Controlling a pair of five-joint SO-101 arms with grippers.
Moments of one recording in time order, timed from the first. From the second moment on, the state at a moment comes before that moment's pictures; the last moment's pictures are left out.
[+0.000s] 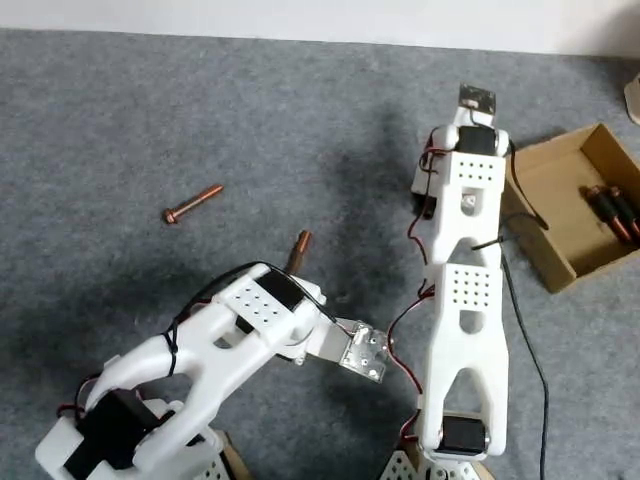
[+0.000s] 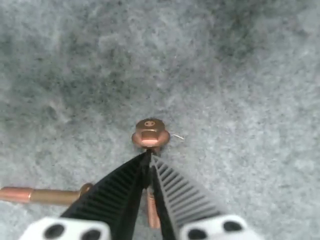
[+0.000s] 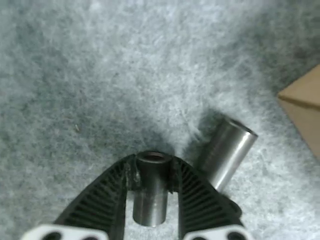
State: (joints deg) left arm 33.4 -14.4 48.8 57.5 -69.1; right arm 2.0 79.6 -95.9 99.5 -7.0
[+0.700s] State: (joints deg) left arm 33.3 -14.3 48.8 57.7 -67.1; right arm 3.7 79.6 -95.9 98.3 -6.9
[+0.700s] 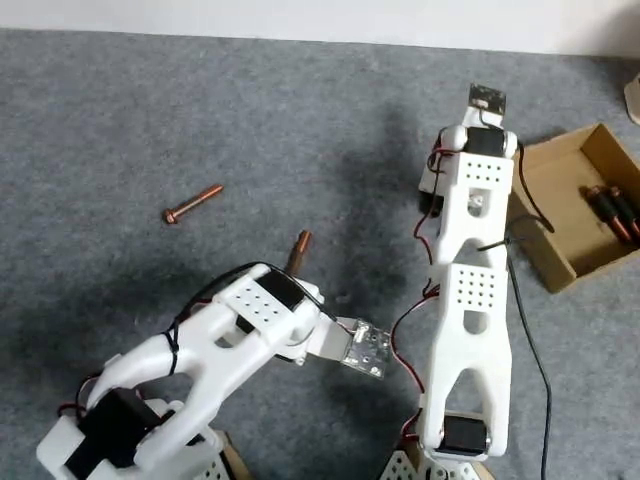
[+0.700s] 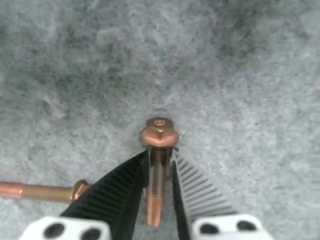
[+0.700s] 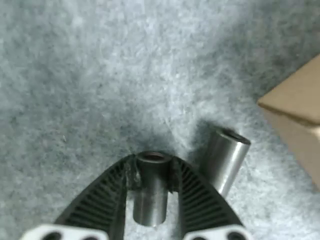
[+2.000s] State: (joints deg) left arm 33.9 2.8 39.1 54.5 -51.0; right arm 3.7 79.6 -95.9 98.2 -6.9
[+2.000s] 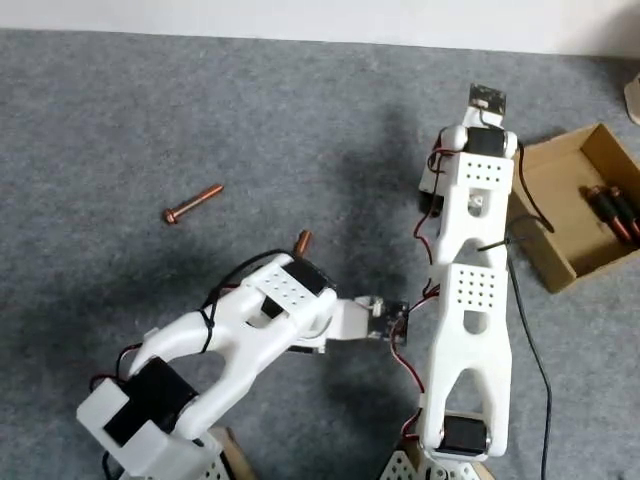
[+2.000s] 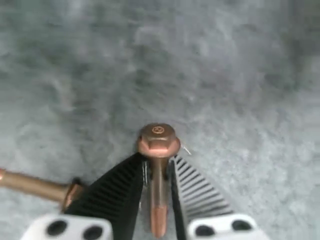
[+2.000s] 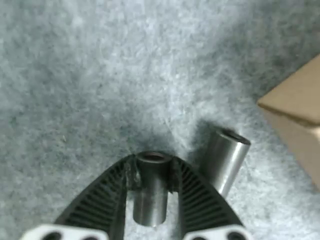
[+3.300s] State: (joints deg) left arm 25.3 -11.7 46.5 35.5 -29.3; right arm 7.6 73.8 -95.7 100.1 -9.5
